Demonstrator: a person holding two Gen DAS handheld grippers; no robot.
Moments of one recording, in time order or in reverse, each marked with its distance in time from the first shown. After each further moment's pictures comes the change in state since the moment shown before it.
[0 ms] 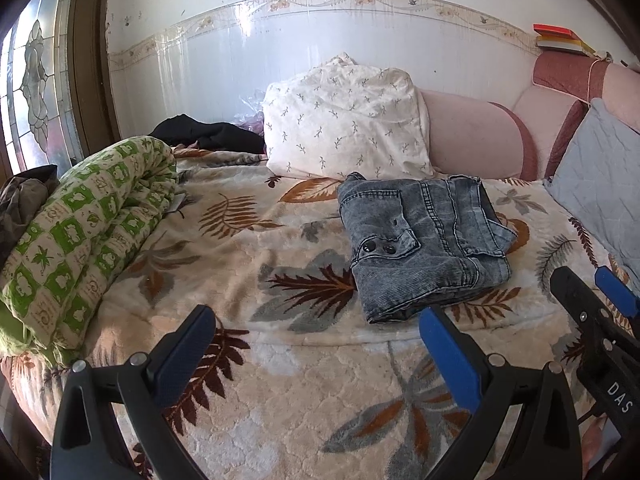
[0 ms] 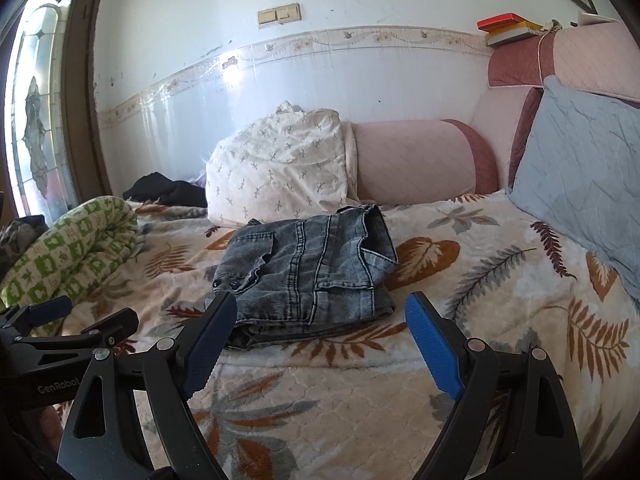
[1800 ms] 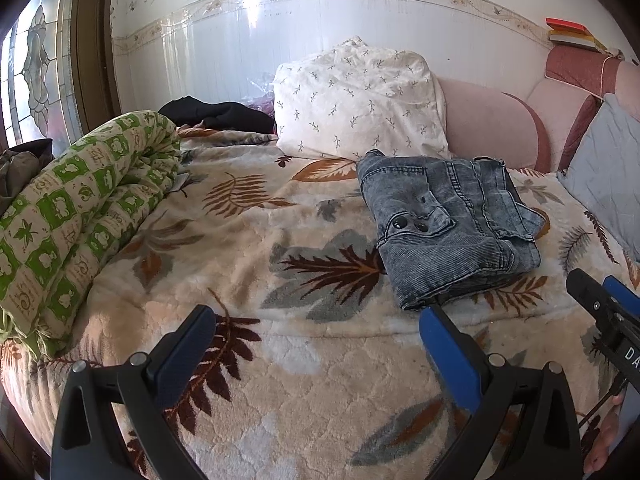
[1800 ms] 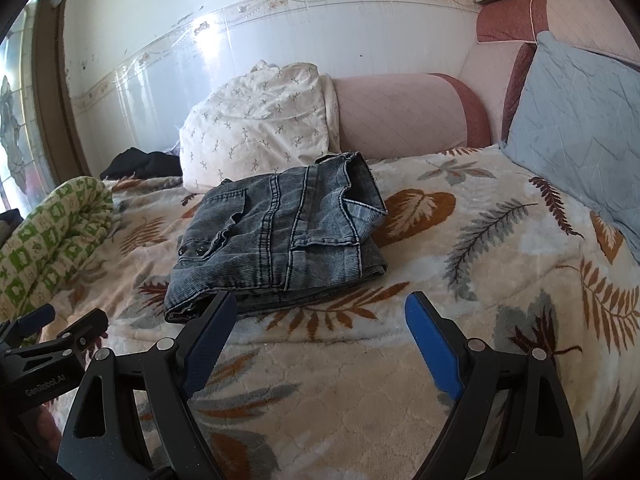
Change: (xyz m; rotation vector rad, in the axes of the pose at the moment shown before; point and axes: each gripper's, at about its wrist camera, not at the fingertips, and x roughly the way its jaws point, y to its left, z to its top) left arm 0.031 0.016 -0.018 -0.022 0.029 0.022; right arm 0.039 -0.011 -0.018 0.061 0.136 -0.051
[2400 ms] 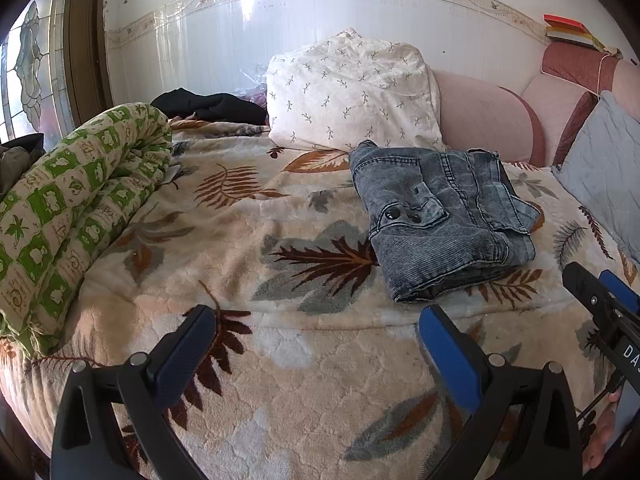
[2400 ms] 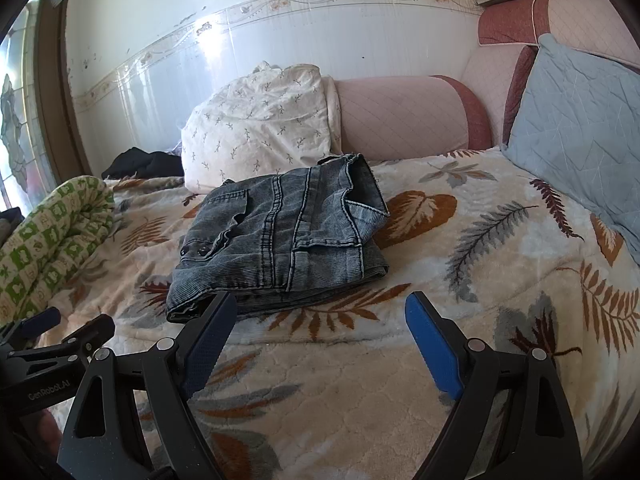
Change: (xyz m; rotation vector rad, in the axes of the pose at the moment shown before) left arm 0.004 -0.003 -0.001 0.002 0.034 -0.027; right arm -0.001 0.002 0.000 -0.004 -0.003 0.001
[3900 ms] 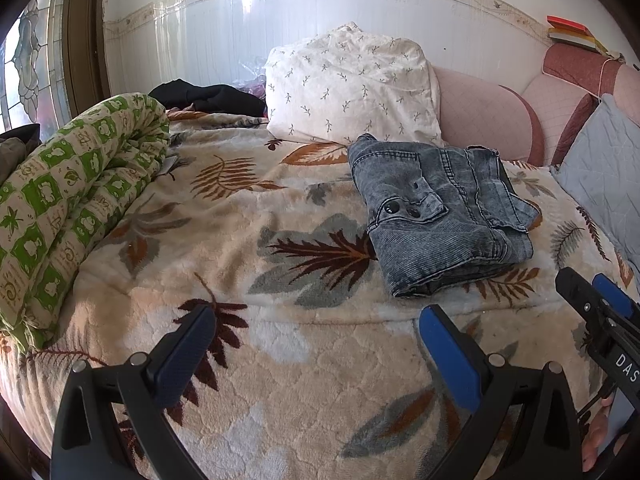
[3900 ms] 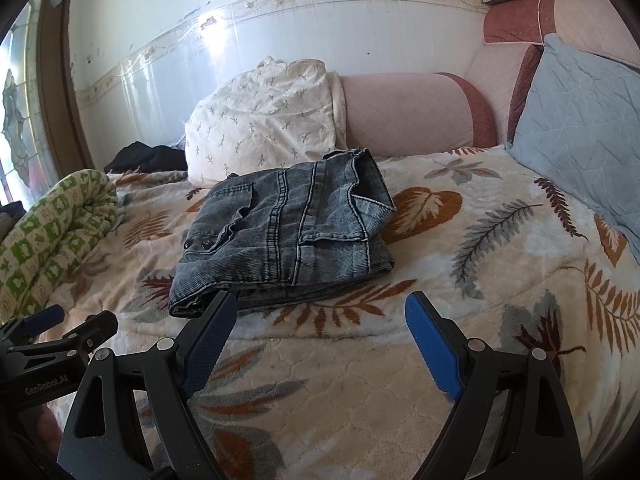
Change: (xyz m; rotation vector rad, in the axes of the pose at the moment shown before) left arm 0.001 0.001 -0.002 -0.018 0.023 -0.015; right arm 0.002 0.005 -0.002 -0.009 0.014 0.010
